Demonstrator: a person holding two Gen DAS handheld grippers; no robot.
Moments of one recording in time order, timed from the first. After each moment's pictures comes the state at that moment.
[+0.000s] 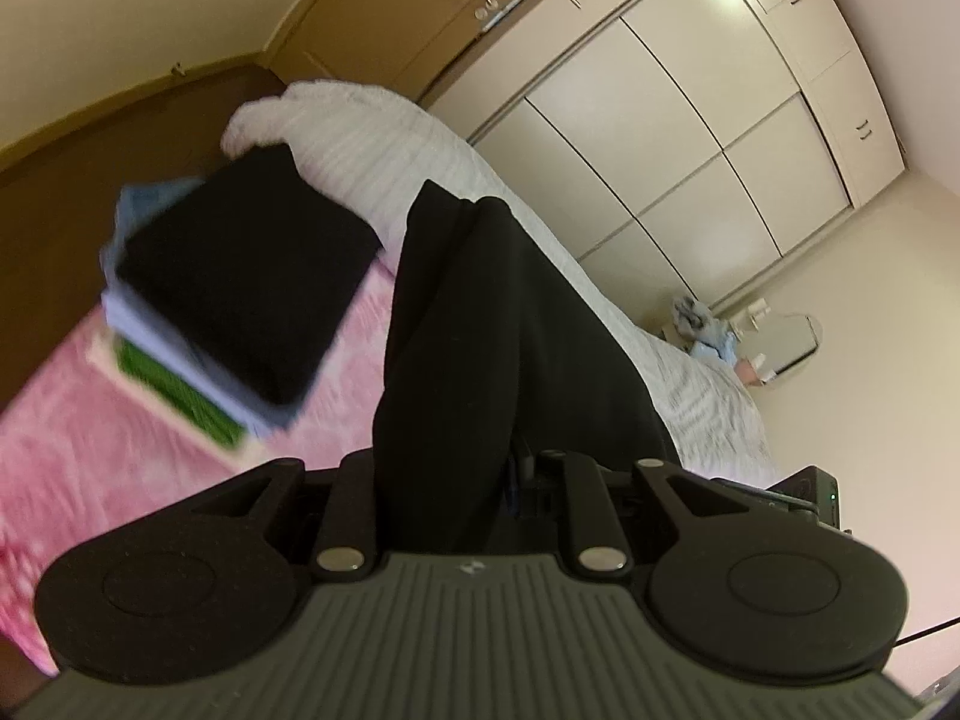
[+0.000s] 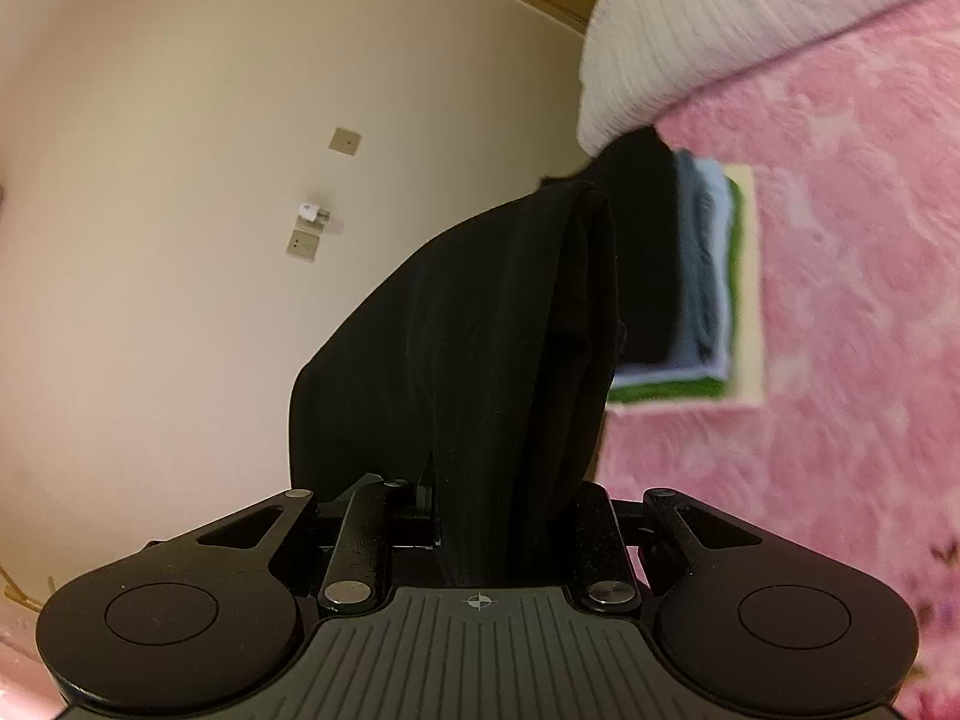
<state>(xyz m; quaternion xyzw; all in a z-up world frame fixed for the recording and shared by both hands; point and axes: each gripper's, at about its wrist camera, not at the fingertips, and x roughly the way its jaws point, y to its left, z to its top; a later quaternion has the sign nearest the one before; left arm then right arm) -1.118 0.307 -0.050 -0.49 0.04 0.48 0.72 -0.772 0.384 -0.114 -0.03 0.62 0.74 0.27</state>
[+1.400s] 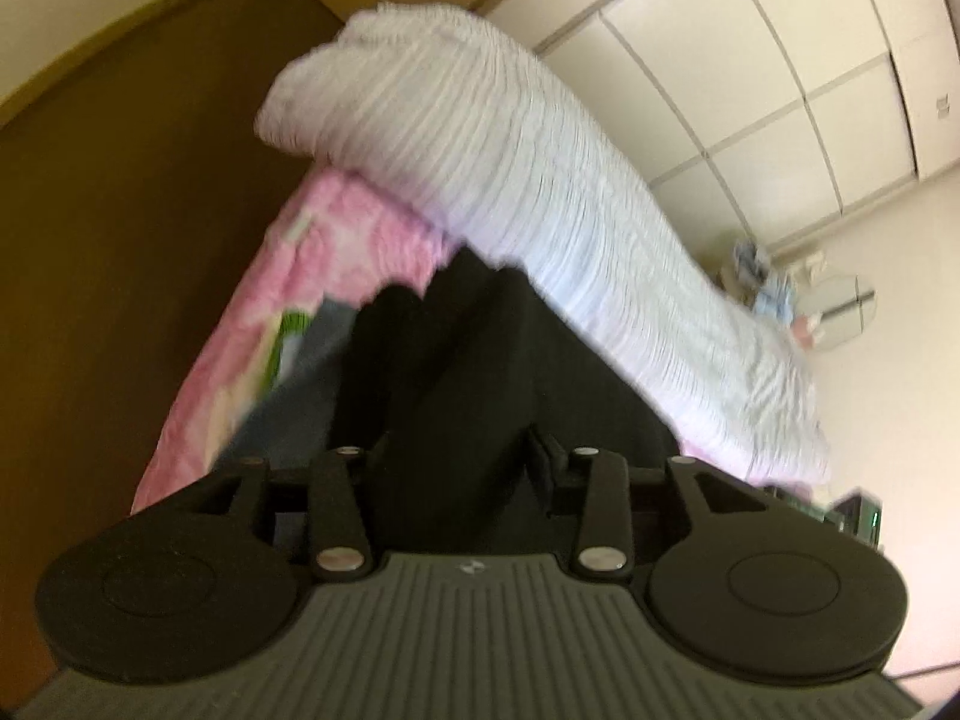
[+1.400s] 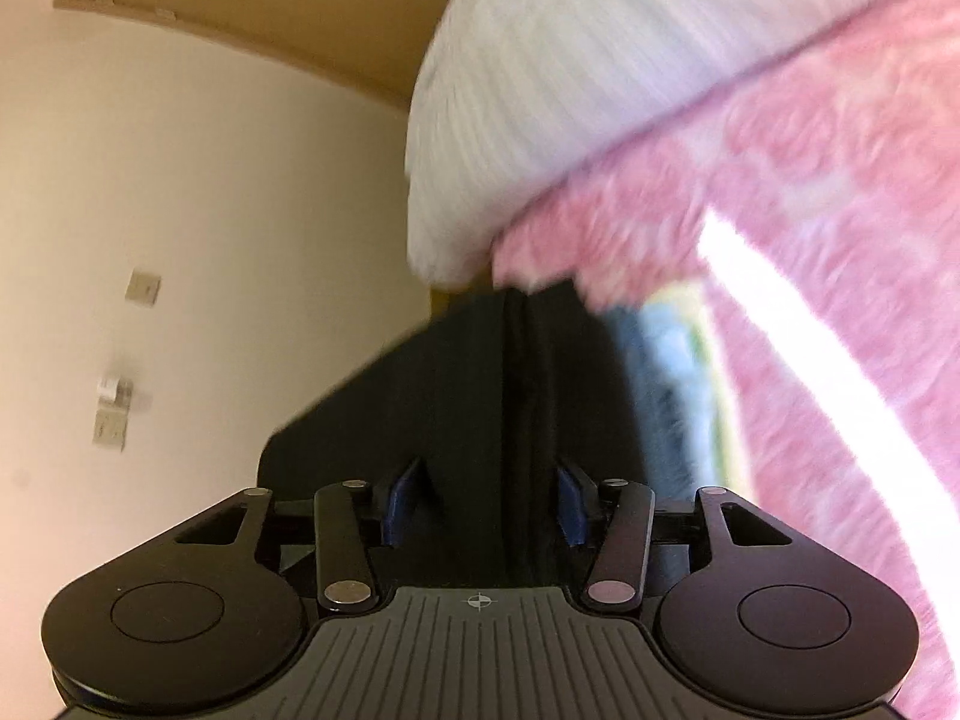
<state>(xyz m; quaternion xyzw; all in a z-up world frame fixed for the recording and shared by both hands) -1.256 0.637 -0.191 -0.55 0.12 0.43 0.70 -0.847 0.613 -0.218 -0.01 0.62 0.63 0.46</state>
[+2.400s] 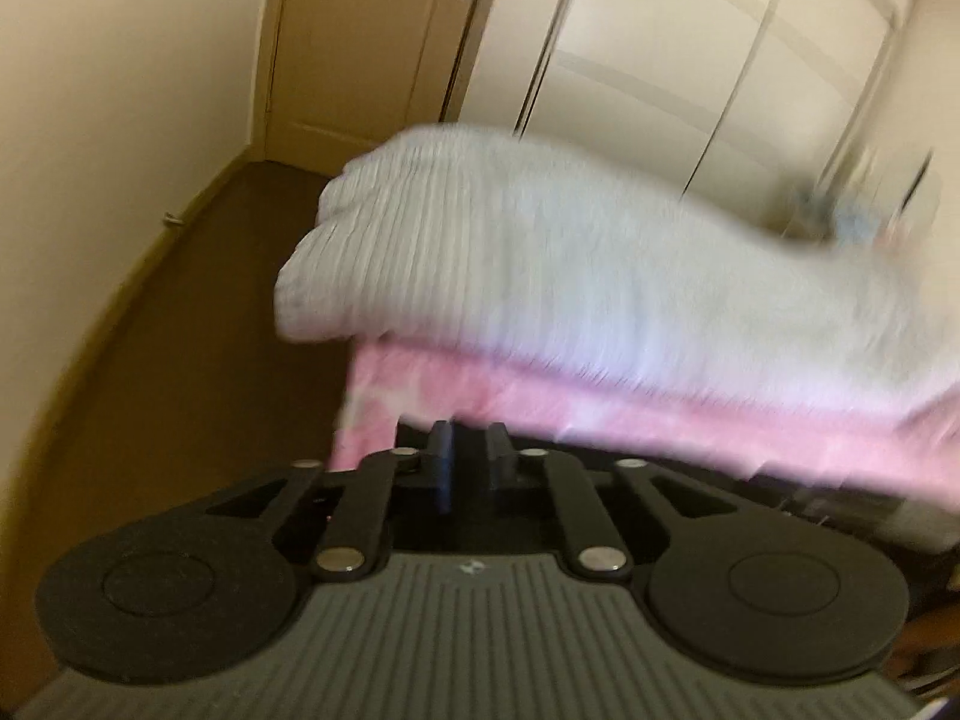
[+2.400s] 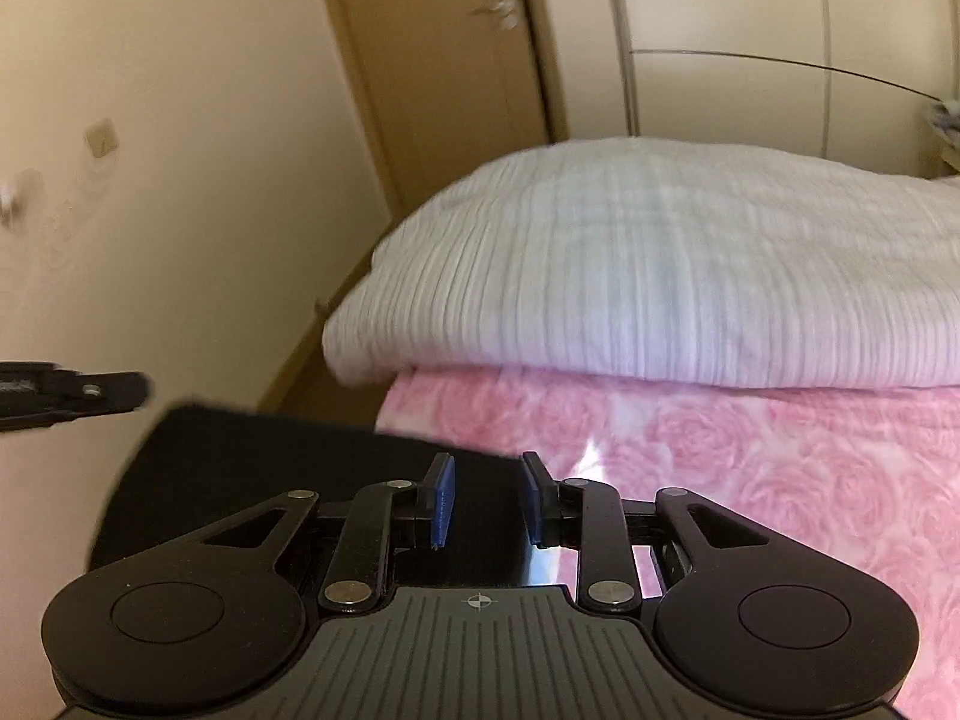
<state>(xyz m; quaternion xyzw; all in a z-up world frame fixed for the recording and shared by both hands) -1.175 0.657 -0.163 -0.31 0.25 0.53 0.75 -0.942 0.612 -0.181 -0.20 0.33 0.69 0.61</state>
